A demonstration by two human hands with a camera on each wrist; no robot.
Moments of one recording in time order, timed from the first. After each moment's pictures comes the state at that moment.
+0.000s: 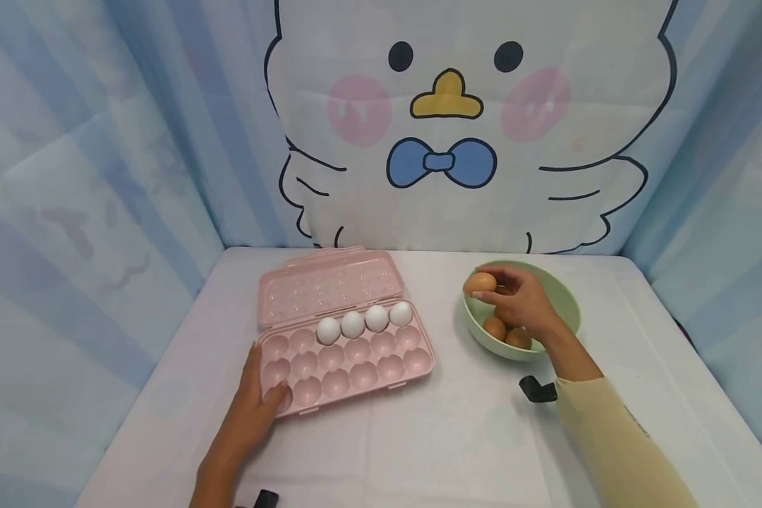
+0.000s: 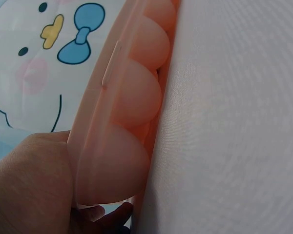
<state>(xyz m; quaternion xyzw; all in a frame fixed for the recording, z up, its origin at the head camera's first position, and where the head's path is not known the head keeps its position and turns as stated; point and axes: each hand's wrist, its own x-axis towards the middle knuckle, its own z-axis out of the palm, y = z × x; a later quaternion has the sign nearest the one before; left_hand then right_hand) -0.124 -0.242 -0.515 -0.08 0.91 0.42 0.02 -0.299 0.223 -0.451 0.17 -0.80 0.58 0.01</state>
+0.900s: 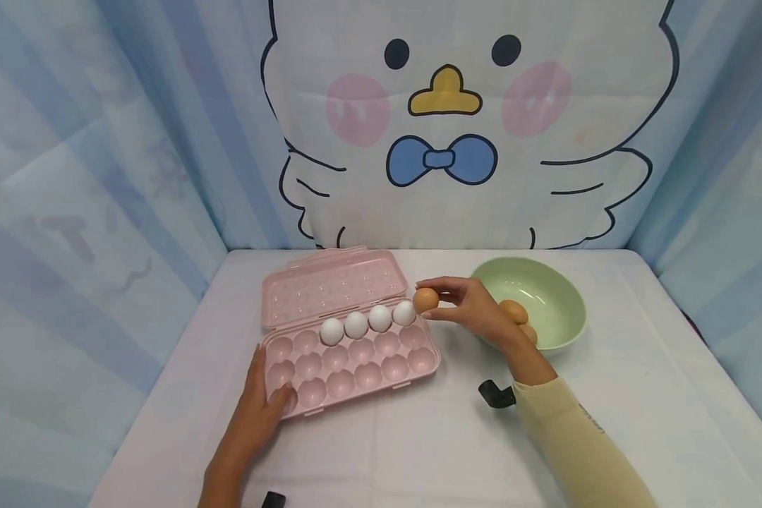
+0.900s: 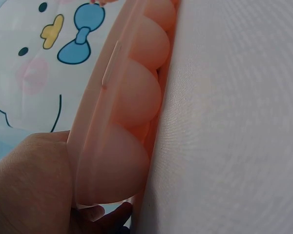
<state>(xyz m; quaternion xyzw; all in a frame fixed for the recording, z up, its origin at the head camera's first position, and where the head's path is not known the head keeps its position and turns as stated) -0.124 -0.242 -0.515 -0.08 0.91 0.41 0.02 -0.286 0.143 -0.449 0.27 -0.74 0.61 -0.08</state>
